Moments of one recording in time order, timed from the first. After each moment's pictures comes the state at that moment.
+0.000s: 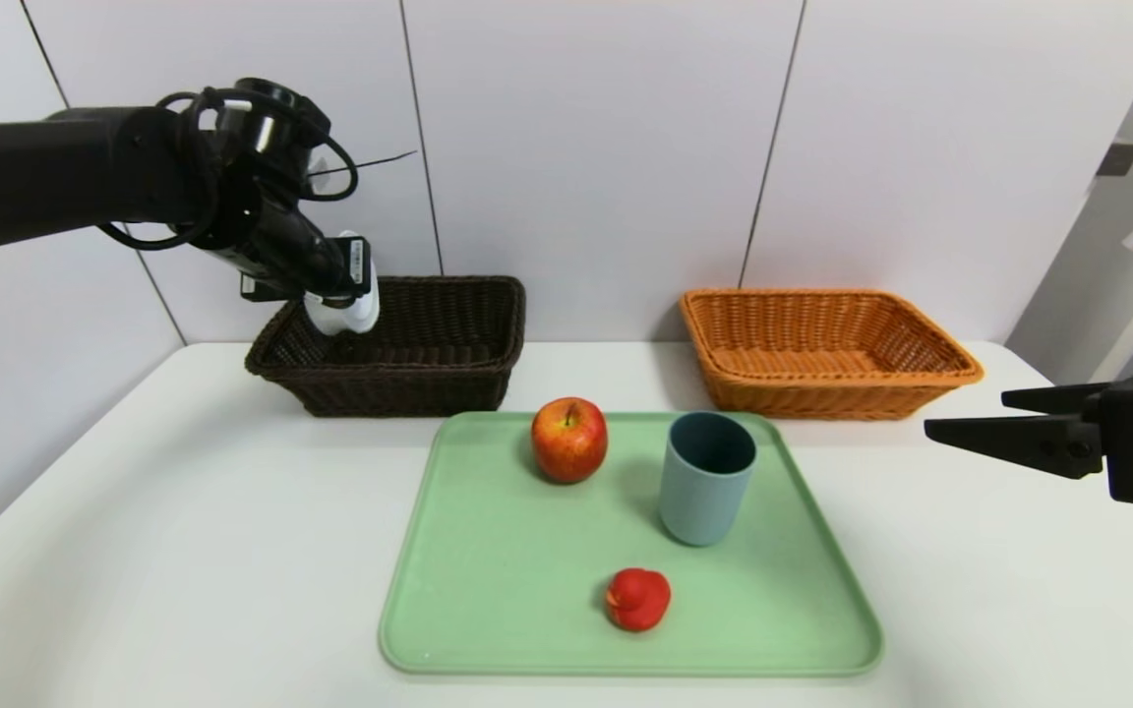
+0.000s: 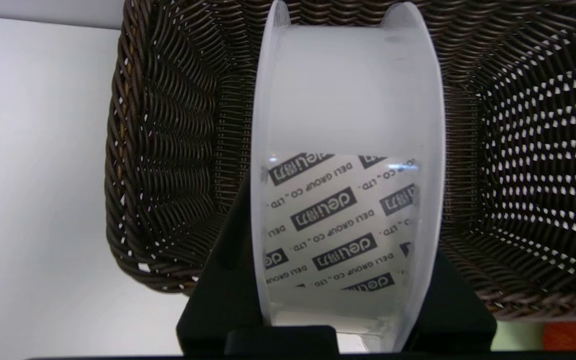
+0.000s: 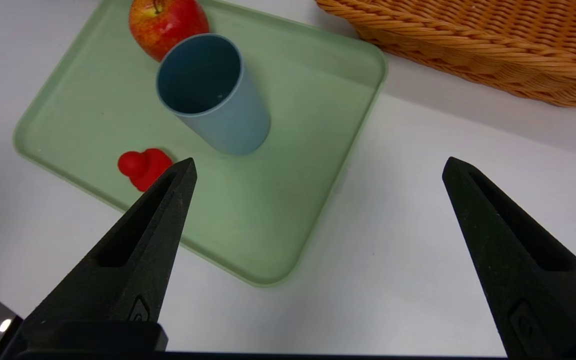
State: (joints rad) left arm -0.21 2.04 -1.96 0.57 0.20 -0.24; right arm 0.14 1.23 -0.94 0.26 0.34 -0.06
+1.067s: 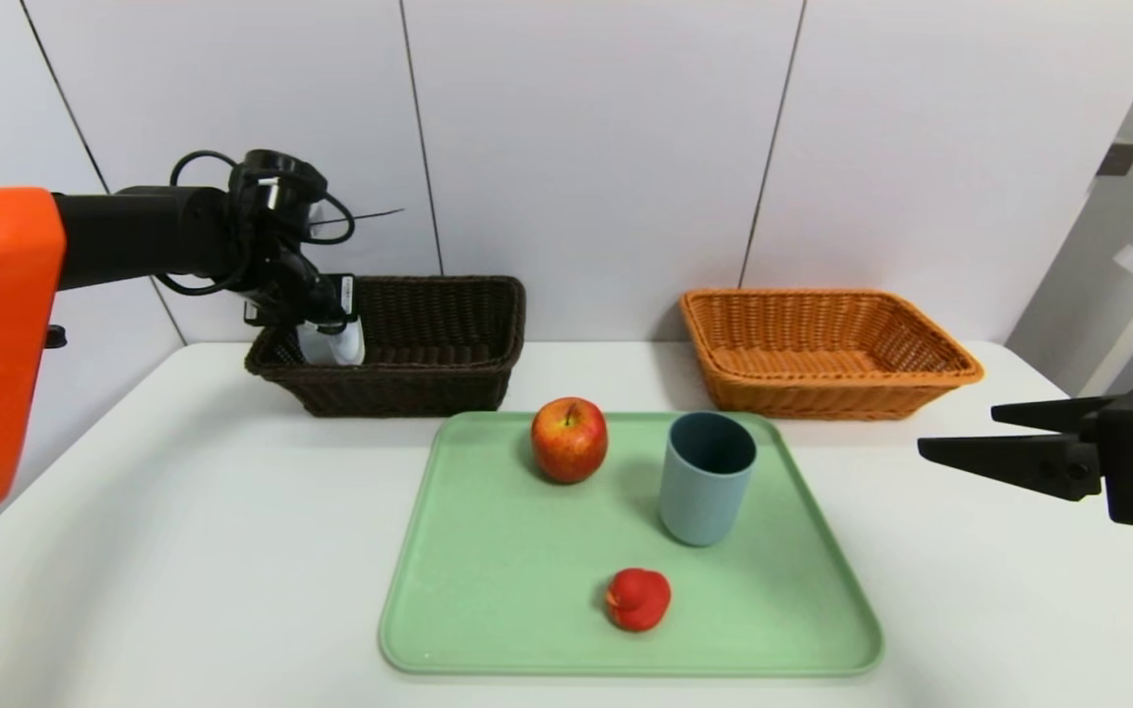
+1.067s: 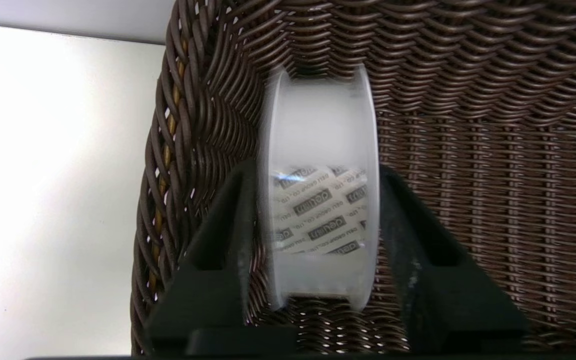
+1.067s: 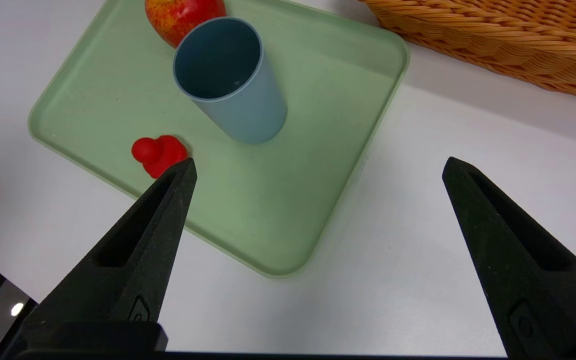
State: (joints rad) left arm -0.11 2.20 -1.97 0.44 0.20 -0.15; right arm 0.17 1.22 -0.92 0.26 0.35 -0.05
